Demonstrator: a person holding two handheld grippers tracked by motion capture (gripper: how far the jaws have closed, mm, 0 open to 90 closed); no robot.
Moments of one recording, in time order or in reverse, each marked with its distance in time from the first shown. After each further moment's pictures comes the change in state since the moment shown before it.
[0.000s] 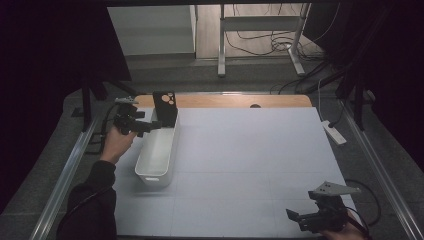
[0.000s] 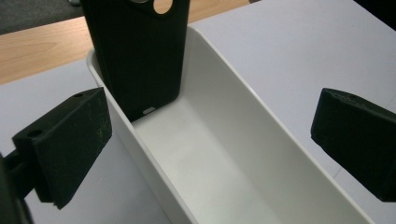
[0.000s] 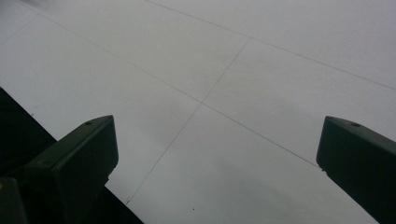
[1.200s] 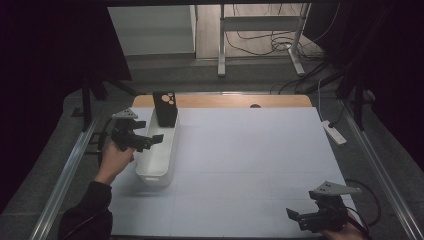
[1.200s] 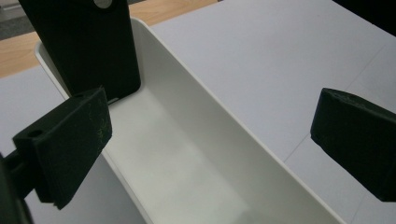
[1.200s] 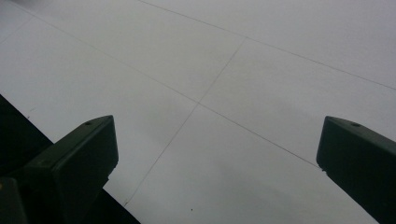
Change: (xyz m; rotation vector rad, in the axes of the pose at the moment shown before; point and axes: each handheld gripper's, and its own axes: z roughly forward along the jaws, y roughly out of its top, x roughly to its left) left arm -0.048 -0.026 -0.025 -0.036 -0.005 0.084; right arm 0.000 0.000 0.000 -0.001 -0.014 0.009
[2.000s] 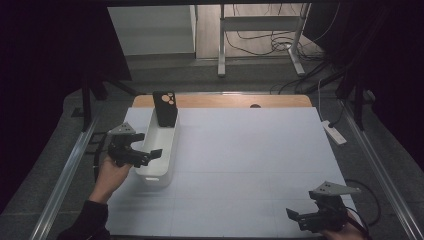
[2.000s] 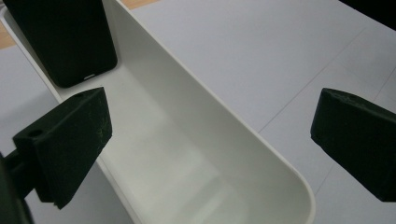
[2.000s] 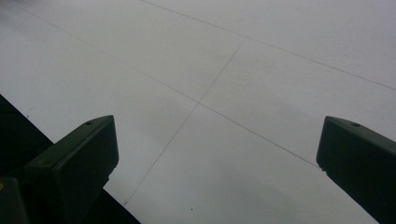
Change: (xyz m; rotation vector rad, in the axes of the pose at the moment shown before) left arm -0.029 -0.029 -0.017 -0.001 -0.011 0.015; right arm 0.001 0.000 0.000 0.002 -0.001 -0.003
